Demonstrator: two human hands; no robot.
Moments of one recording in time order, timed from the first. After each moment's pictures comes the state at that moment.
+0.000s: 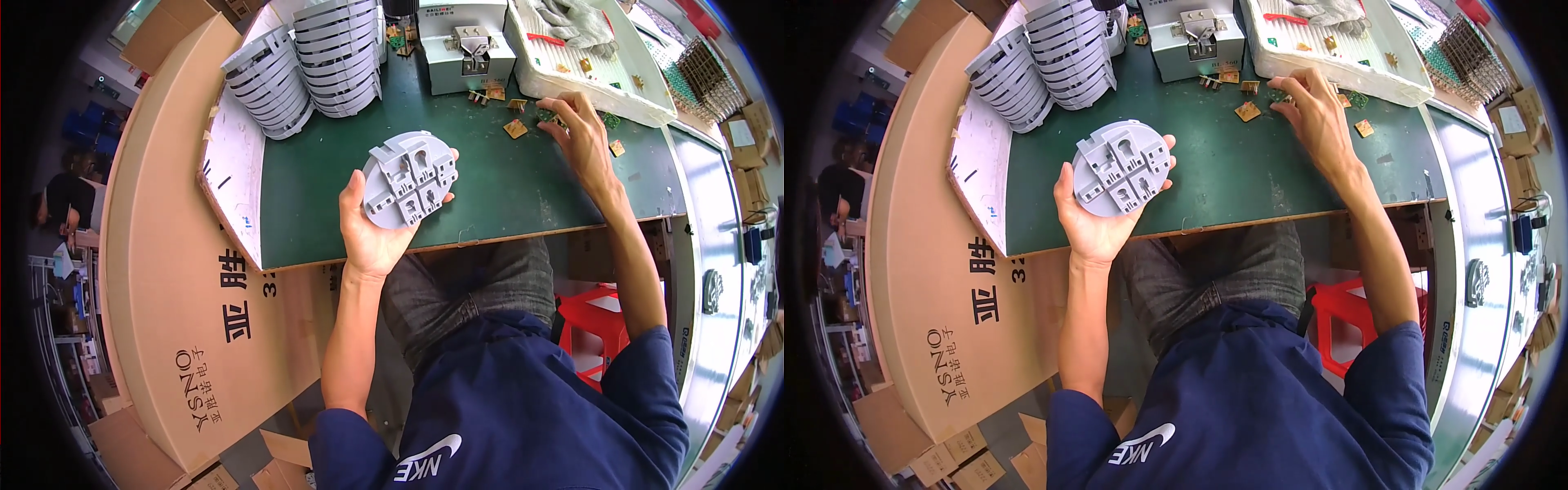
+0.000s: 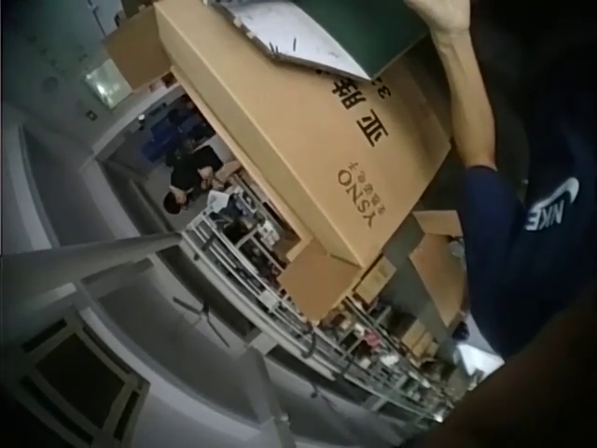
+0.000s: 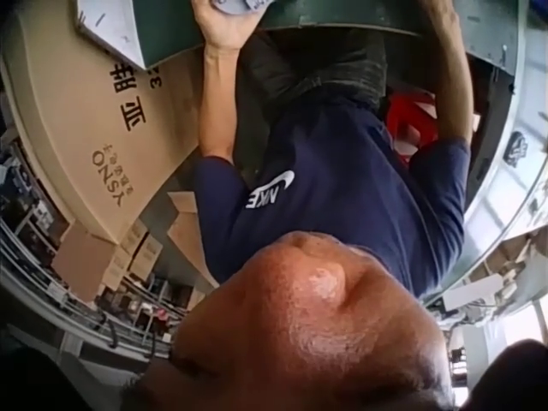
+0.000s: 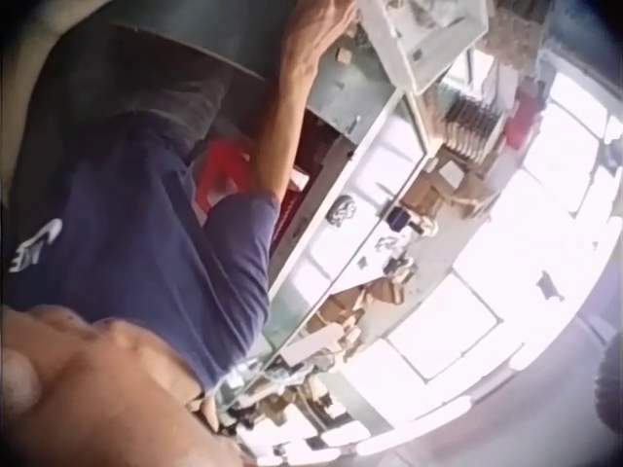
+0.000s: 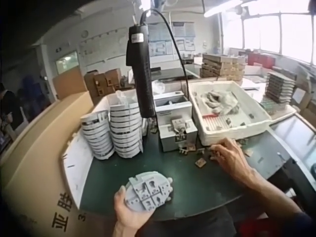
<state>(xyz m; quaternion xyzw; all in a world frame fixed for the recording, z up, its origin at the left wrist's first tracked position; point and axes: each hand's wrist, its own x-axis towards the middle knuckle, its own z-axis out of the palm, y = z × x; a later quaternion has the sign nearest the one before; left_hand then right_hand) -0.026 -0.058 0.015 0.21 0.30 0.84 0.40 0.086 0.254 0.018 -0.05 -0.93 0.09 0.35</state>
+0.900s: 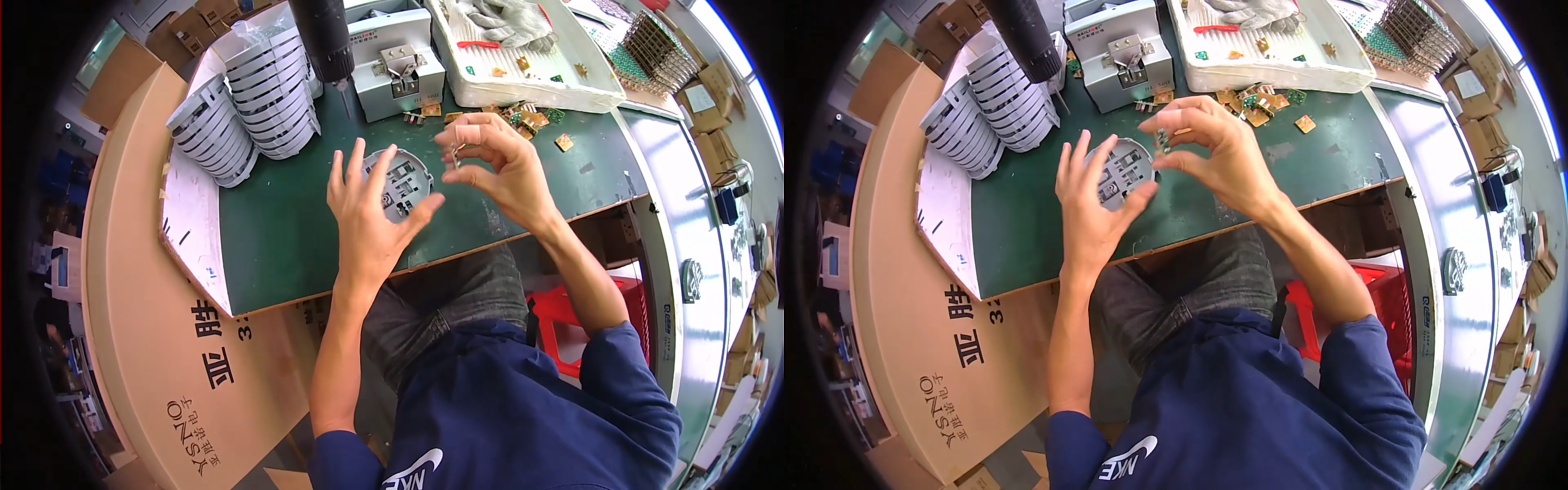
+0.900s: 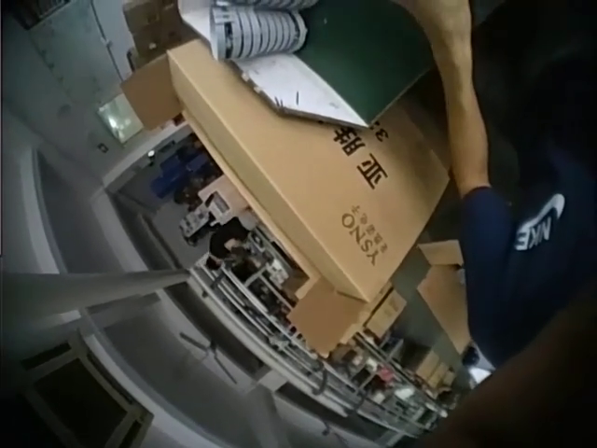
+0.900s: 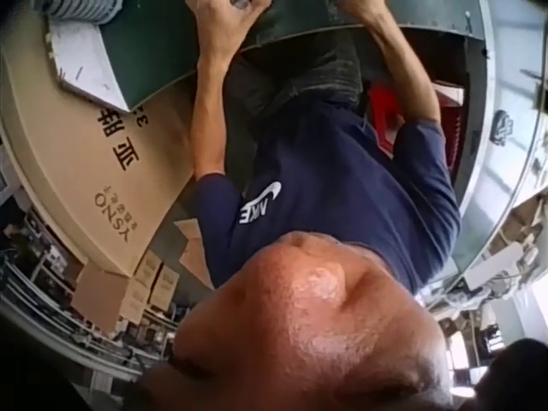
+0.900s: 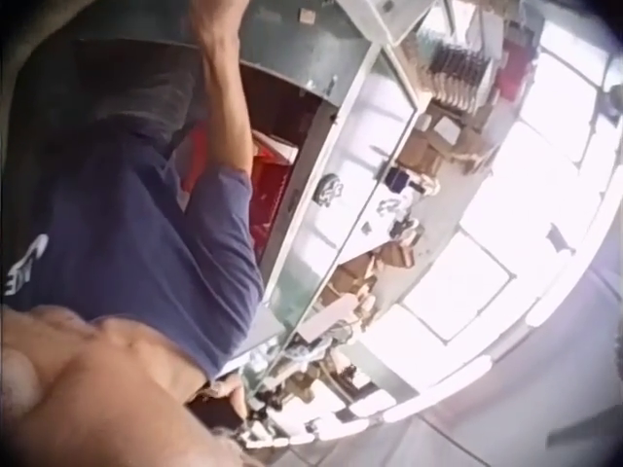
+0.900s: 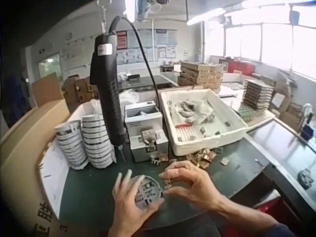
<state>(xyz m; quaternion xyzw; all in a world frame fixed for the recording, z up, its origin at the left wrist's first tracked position) -0.013 -0.008 0.023 0.44 0.81 0.34 -0.16 0.092 0.181 0.049 0.02 -0.78 0.55 0.28</state>
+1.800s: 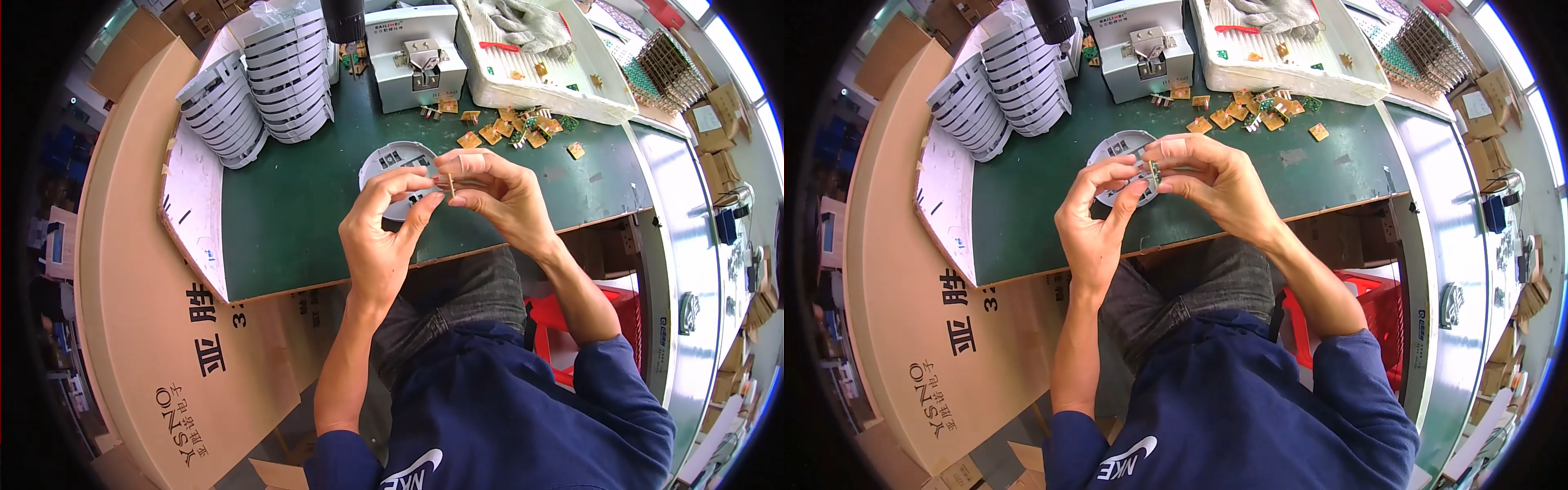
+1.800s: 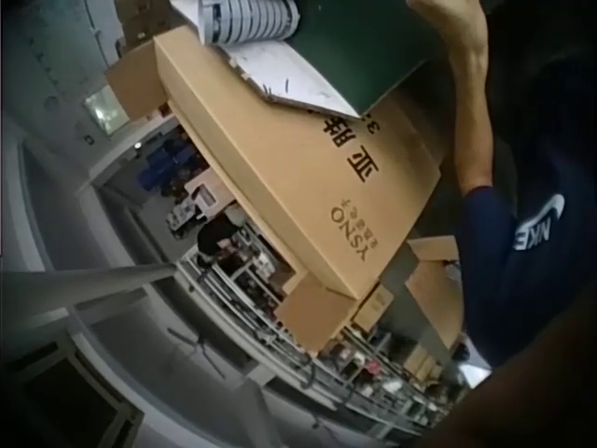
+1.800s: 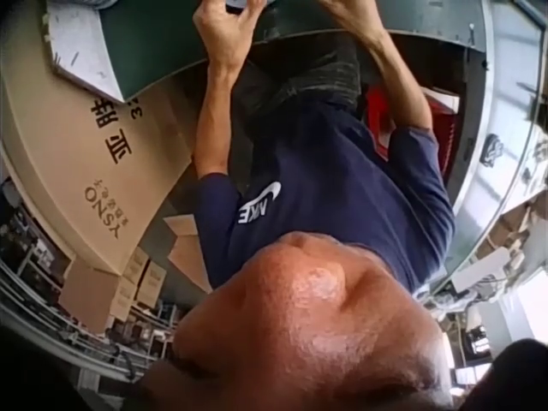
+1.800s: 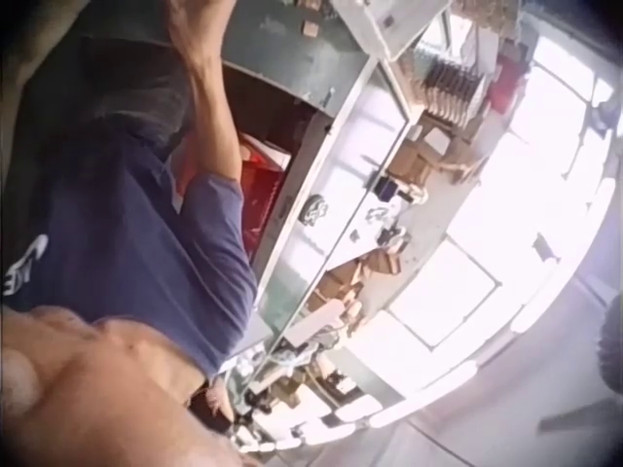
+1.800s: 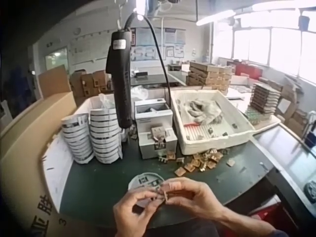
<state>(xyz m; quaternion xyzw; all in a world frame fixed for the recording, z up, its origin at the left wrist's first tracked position) 0.007 -0.014 0.028 0.38 0.65 0.66 -0.03 0.102 0.156 0.034 0.02 -0.69 0.70 0.18</state>
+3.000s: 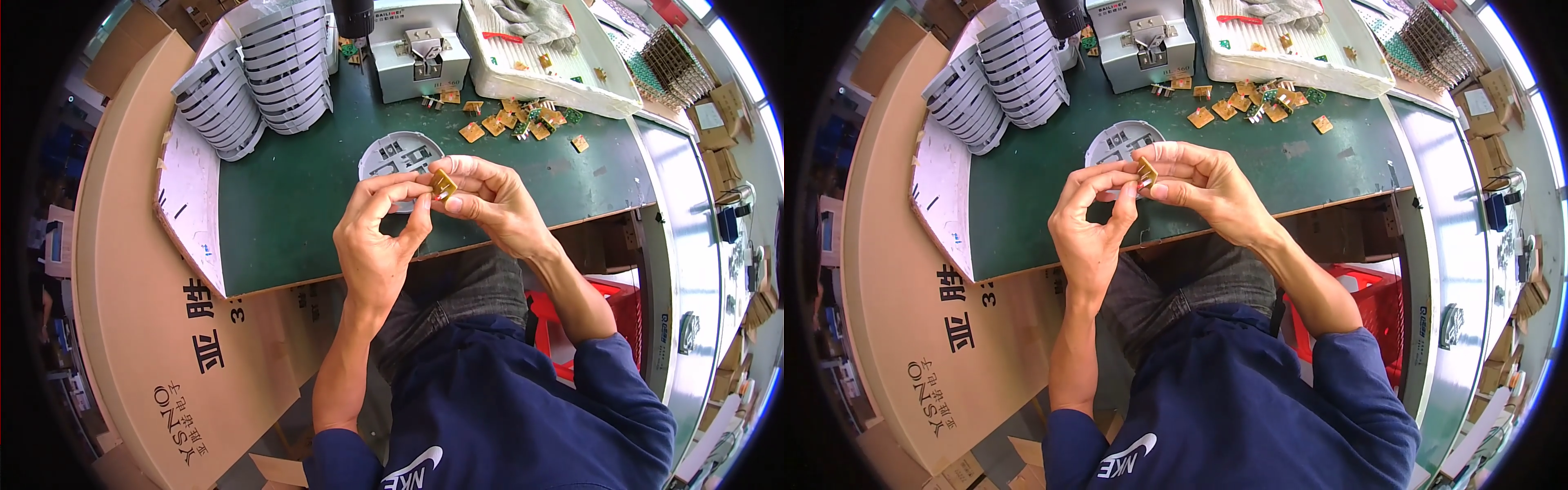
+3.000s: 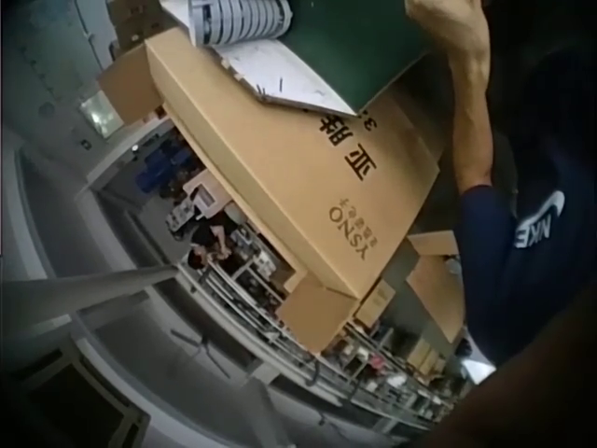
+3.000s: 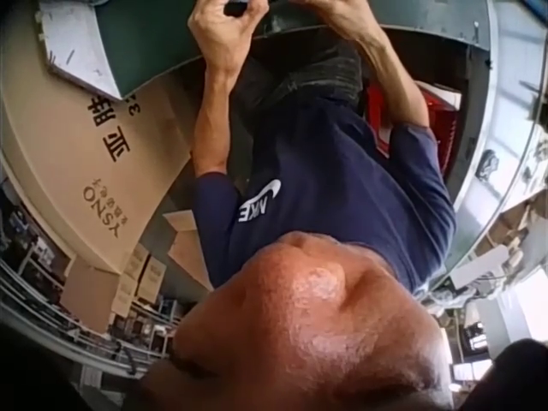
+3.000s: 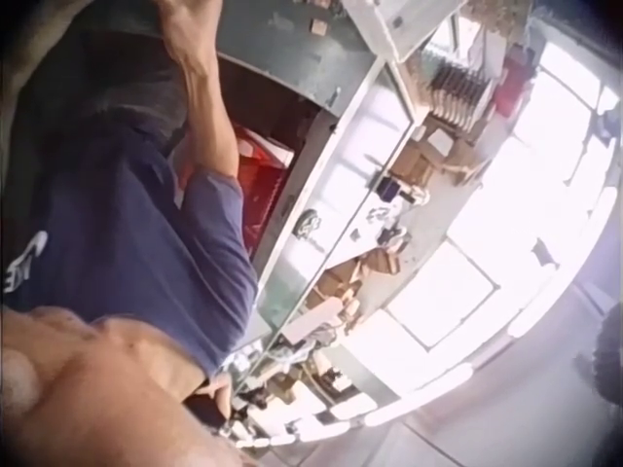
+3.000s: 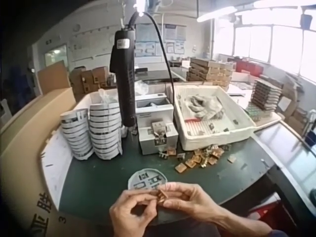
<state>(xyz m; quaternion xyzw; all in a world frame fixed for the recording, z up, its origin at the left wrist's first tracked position) 0.019 -0.027 0.036 0.37 0.71 0.60 -0.04 0.103 0.144 0.026 -0.02 -0.56 0.82 0.08</state>
